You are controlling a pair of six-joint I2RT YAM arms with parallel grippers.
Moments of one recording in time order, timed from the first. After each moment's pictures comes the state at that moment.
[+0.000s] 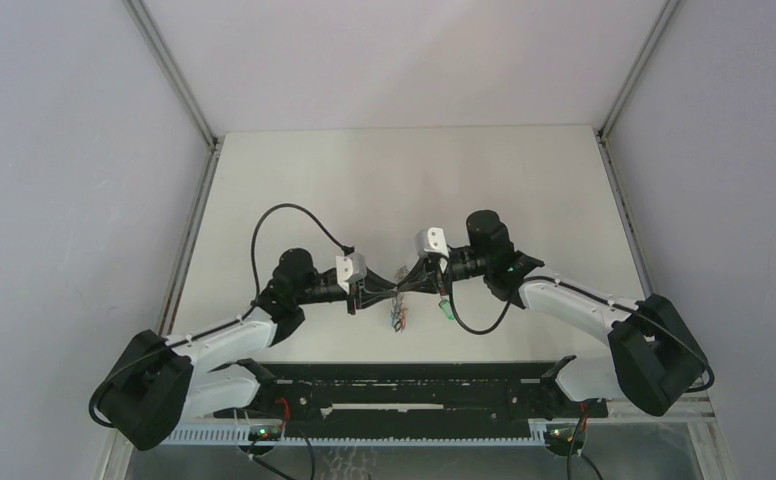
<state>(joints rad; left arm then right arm) -0.61 1.12 0.36 0.64 0.82 0.09 0.64 1.32 0.70 0.24 -1.03 -0.36</state>
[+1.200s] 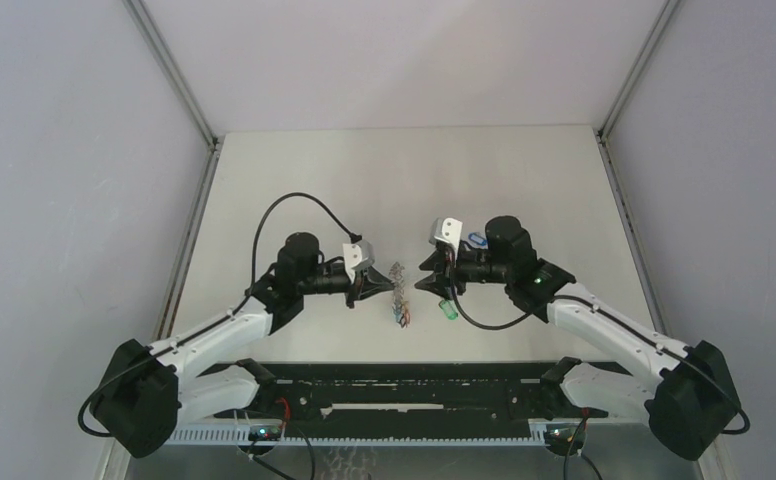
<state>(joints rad) -0.61 1.08 0.51 0.28 0.78 0.16 0.64 1.09 0.70 -0.02 -0.71 -0.28</state>
